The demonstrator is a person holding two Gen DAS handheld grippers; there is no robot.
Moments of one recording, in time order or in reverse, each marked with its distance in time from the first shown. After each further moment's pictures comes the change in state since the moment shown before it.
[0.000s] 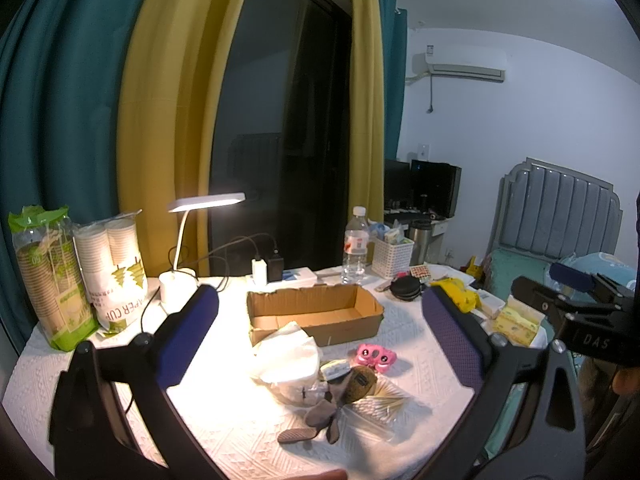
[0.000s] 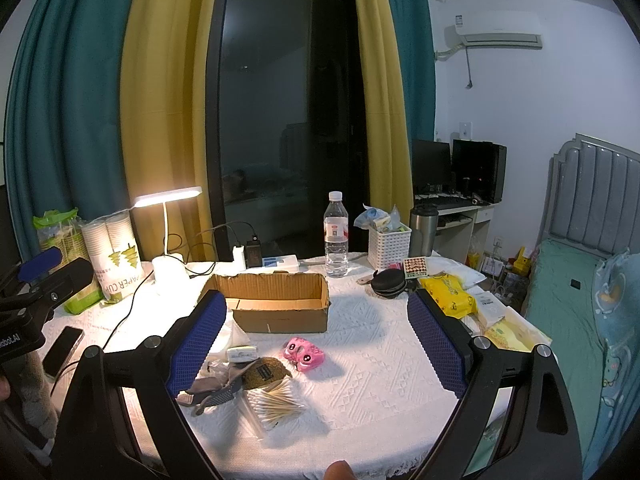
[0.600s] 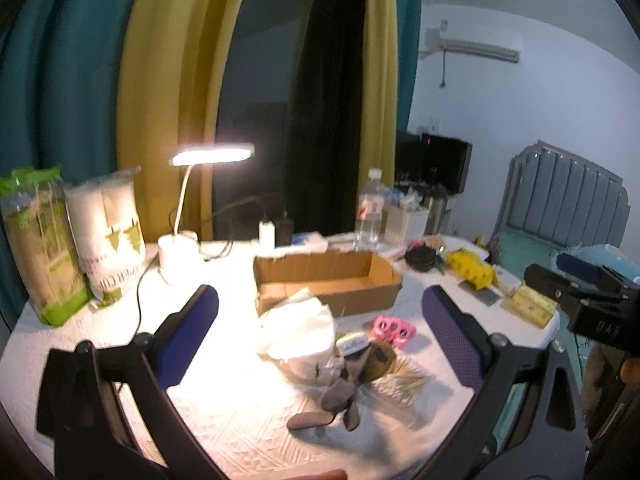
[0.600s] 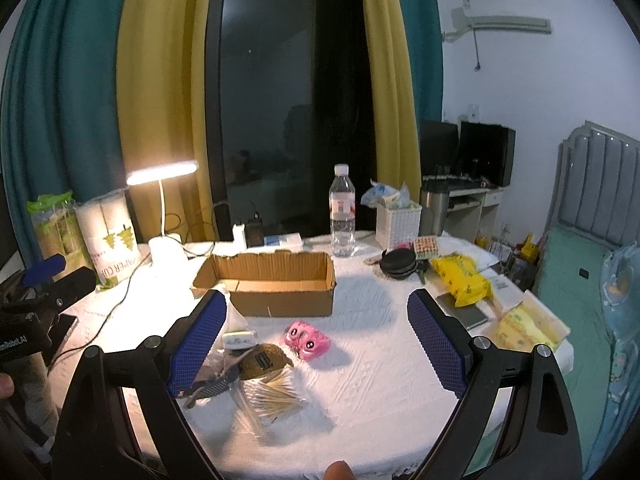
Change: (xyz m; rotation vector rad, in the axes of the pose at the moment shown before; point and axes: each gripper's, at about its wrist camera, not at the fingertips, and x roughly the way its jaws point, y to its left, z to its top) left arm 0.043 0.016 -0.034 -0.027 0.126 0.019; right arm 0.042 0.005 -0.017 0.002 0.078 0.020
